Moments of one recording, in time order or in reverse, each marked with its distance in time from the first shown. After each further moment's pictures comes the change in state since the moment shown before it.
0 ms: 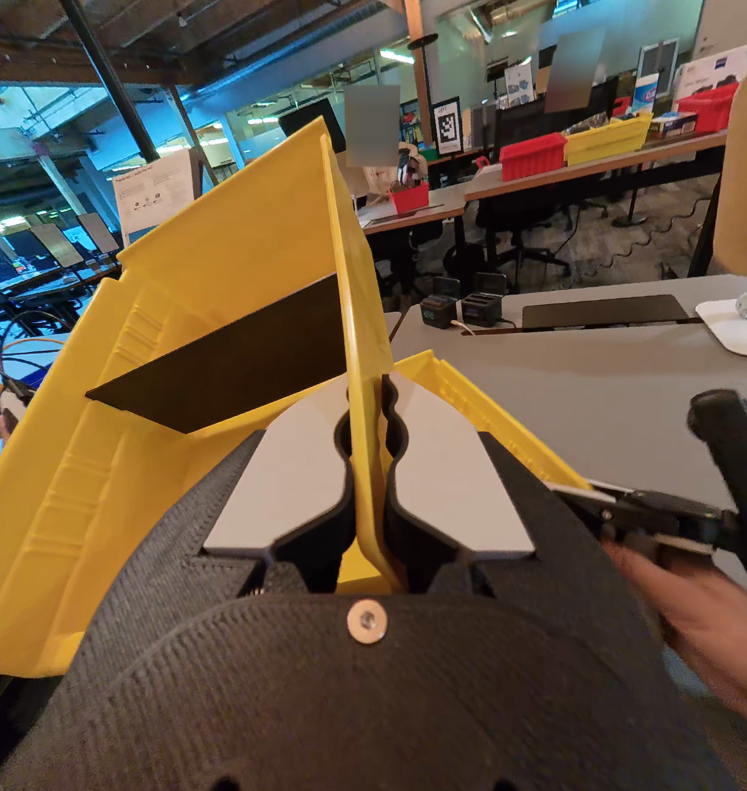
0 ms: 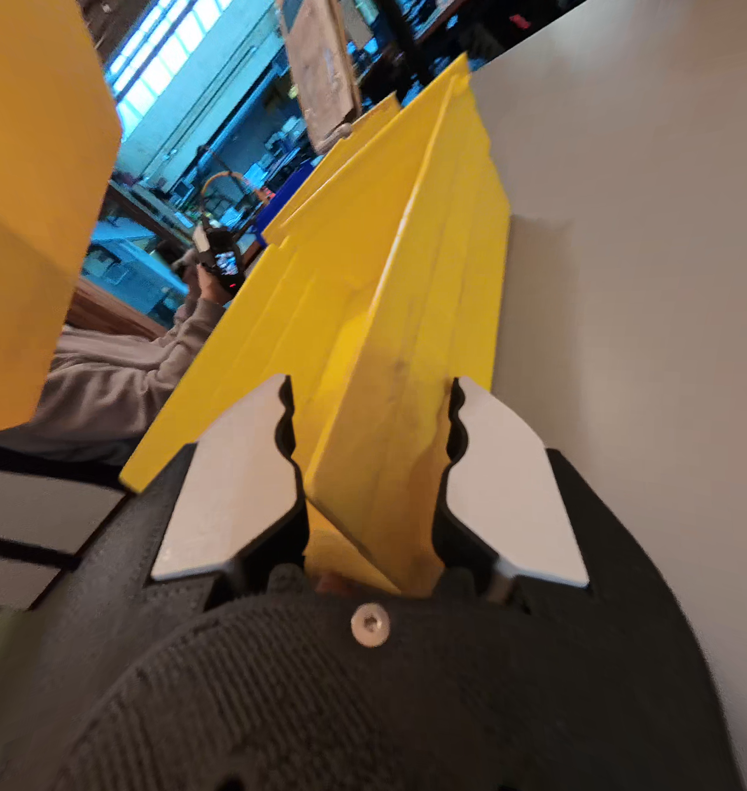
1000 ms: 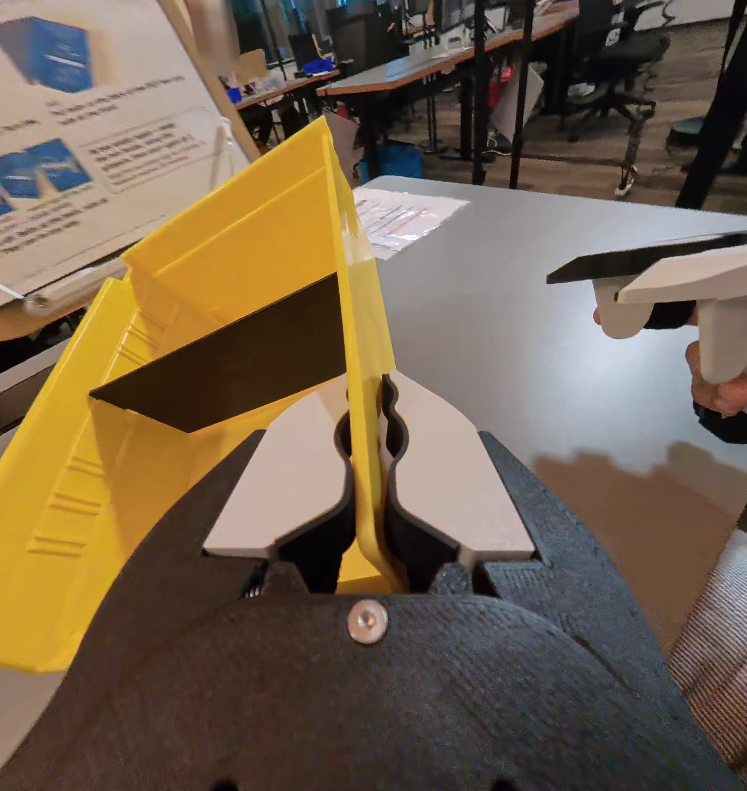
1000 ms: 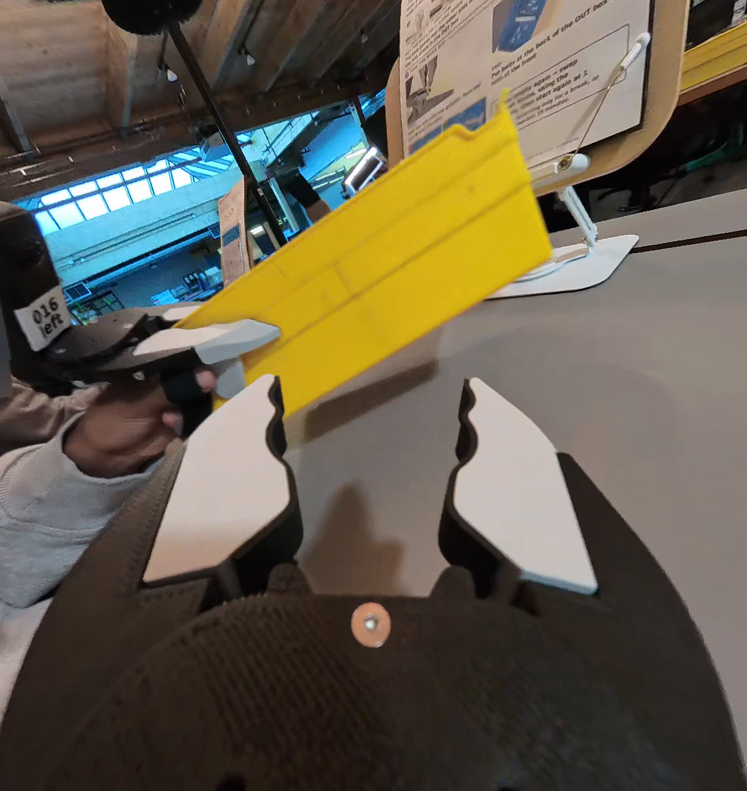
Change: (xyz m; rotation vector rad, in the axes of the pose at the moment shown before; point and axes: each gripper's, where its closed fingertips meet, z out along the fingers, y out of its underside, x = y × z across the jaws) left arm 0.496 0.023 -0.074 0.061 1.037 0.127; right arm 0.129 -0.070 -0.531 0.401 0.238 -0.272
